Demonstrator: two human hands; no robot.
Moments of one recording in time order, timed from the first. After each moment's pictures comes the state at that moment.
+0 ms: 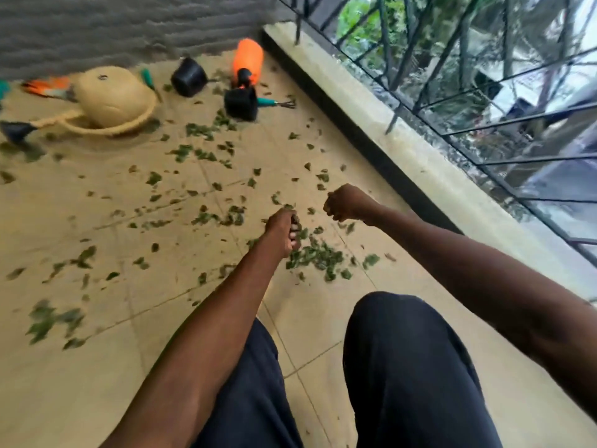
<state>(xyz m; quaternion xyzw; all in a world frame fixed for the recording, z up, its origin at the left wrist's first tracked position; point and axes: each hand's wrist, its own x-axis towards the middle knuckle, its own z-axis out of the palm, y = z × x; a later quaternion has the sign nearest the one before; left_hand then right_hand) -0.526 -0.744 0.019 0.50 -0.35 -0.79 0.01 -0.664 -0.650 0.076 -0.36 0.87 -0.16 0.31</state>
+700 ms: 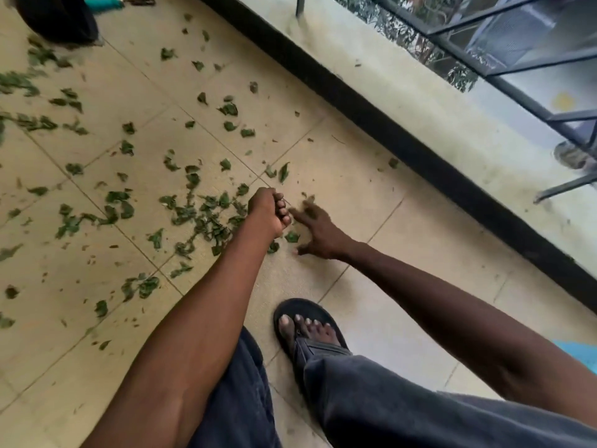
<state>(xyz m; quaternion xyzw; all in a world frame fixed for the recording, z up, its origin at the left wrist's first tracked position) -0.663 -0.664 -0.107 0.54 -0.33 -0.77 -0.09 -0.691 -0.512 -0.161 -0.36 0.87 -0.14 0.31</state>
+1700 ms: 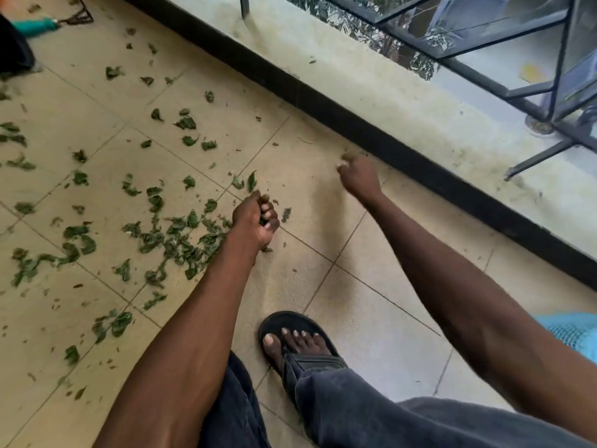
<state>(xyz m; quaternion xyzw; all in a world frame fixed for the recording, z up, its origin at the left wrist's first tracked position) -0.686 -0.643 -0.121 0.49 -0.28 -0.82 -0.09 -0.807 -0.459 -0.110 -0.02 0.93 -0.34 0.14</state>
